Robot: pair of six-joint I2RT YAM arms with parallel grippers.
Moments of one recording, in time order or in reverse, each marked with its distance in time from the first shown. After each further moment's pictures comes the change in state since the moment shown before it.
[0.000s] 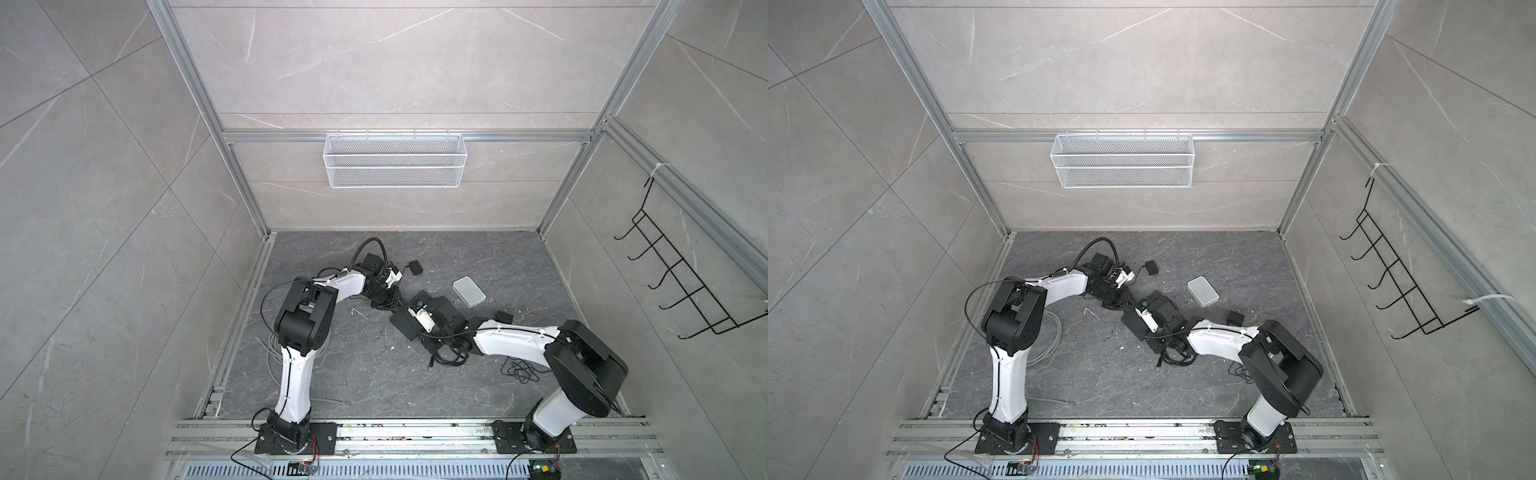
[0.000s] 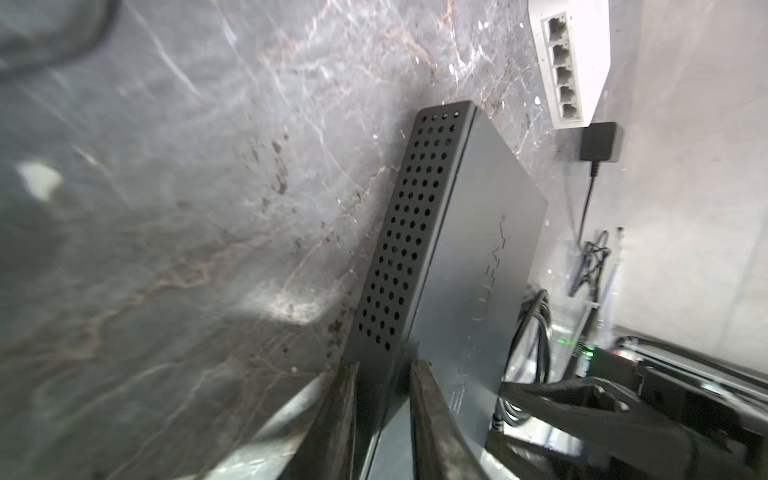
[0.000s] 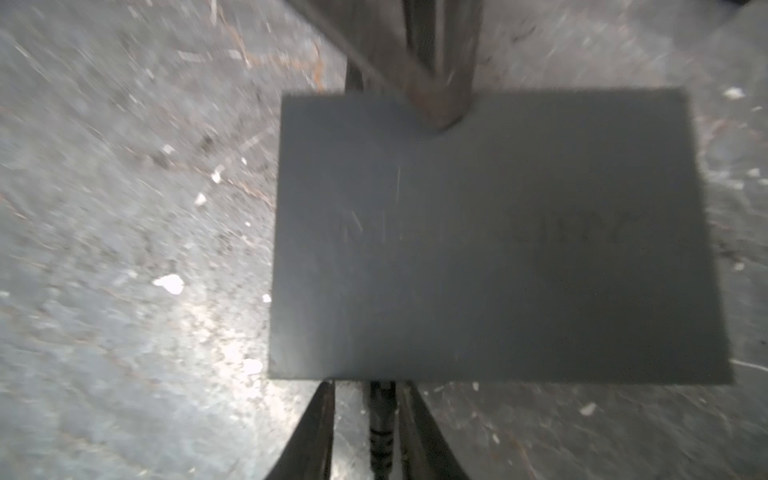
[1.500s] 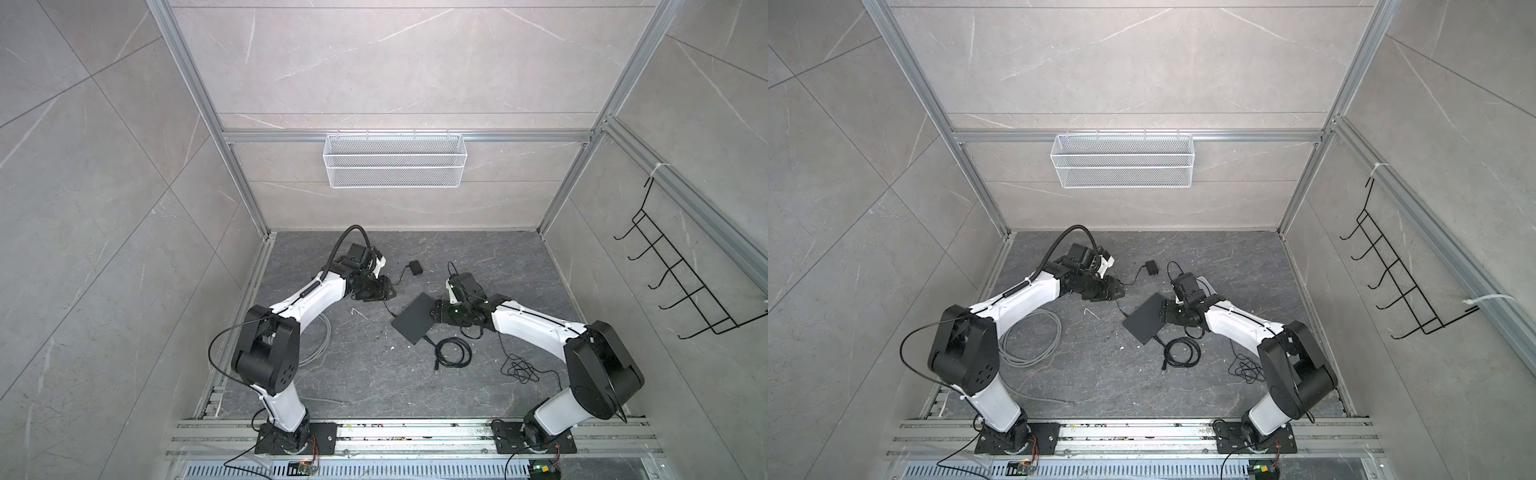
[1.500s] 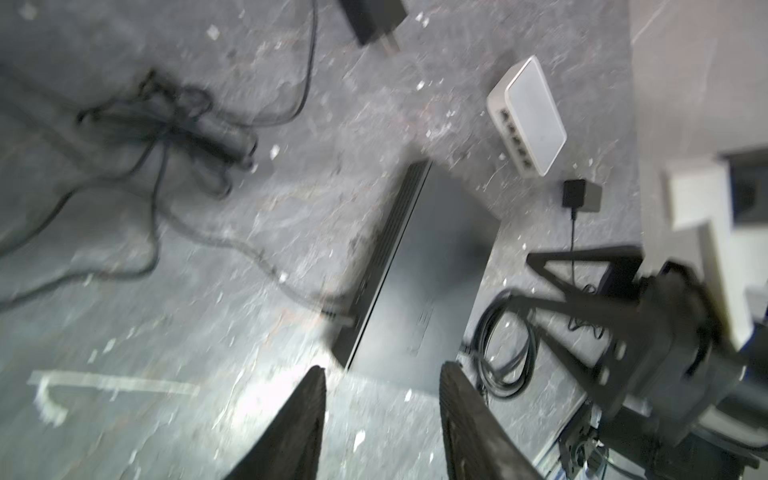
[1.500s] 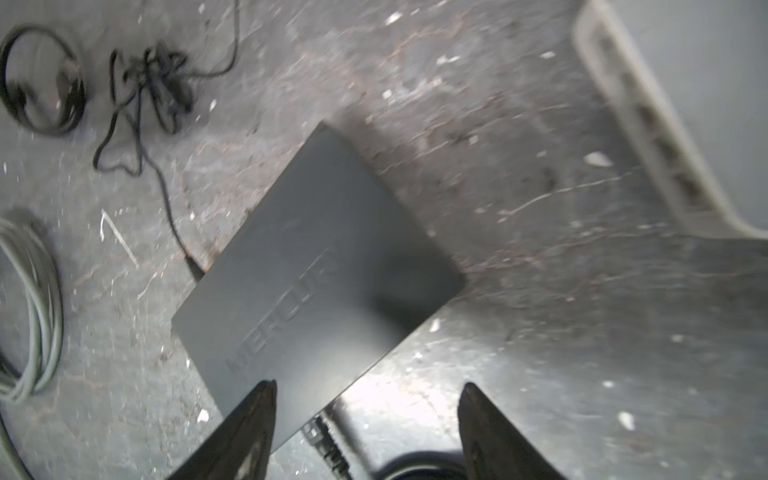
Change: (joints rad) left arm 0.002 -0.426 -0.169 -0.049 -0.304 -0.117; right arm -0.257 -0.017 0.140 -0.245 -0.092 0.571
